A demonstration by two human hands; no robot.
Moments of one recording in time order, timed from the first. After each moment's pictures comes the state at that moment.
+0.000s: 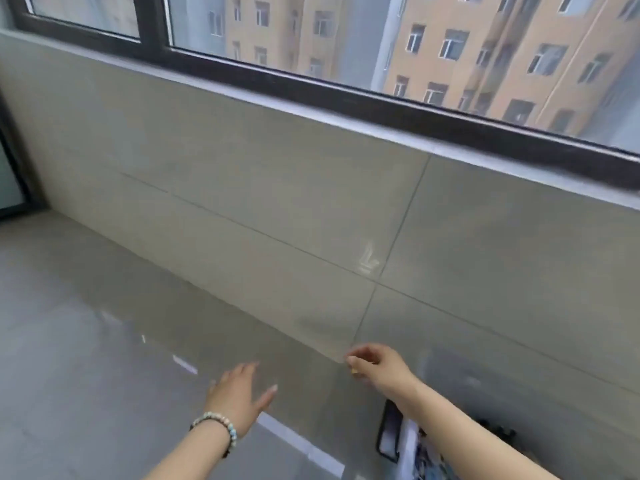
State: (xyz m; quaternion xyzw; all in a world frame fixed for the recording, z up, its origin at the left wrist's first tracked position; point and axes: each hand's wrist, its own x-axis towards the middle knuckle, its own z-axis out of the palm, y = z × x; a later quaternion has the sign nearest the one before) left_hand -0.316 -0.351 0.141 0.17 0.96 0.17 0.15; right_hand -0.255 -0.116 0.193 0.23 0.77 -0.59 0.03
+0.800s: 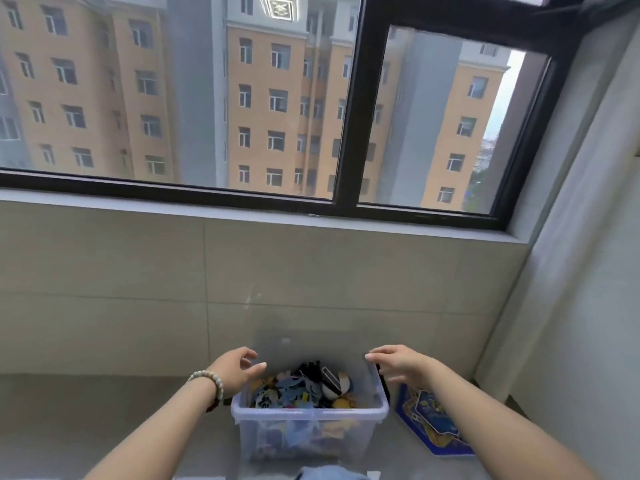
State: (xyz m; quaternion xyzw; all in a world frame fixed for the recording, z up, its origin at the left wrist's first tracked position) left_hand -0.051 -0.245 0.364 0.38 0.85 0.26 0.24; right_hand 0.184 -0.006 0.374 0.44 0.73 -0.53 -0.01
